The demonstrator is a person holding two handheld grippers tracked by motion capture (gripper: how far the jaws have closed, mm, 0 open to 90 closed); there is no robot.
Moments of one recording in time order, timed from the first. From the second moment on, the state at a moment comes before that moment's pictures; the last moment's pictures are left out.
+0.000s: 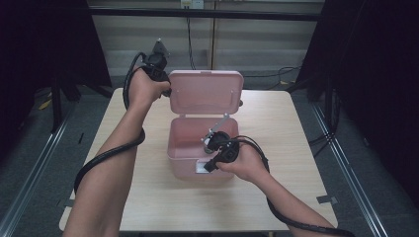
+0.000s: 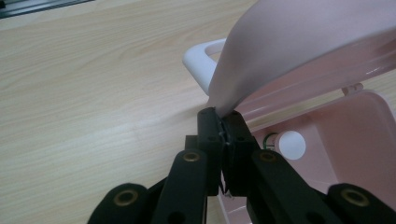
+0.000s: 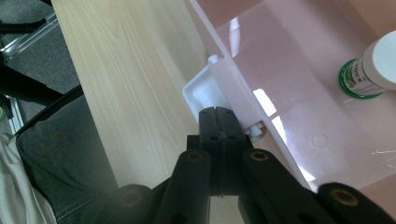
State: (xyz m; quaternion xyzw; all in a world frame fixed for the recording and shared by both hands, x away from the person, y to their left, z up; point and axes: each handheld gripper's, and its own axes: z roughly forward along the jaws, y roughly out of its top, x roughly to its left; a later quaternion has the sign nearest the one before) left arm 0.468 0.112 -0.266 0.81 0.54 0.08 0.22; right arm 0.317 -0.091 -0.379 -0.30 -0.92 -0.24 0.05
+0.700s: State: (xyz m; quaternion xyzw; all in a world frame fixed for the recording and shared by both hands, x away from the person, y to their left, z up) left arm 0.460 0.114 -0.266 0.81 0.54 0.07 0.22; right arm 0.316 -0.090 -0.378 -0.30 -0.92 -0.24 0.05
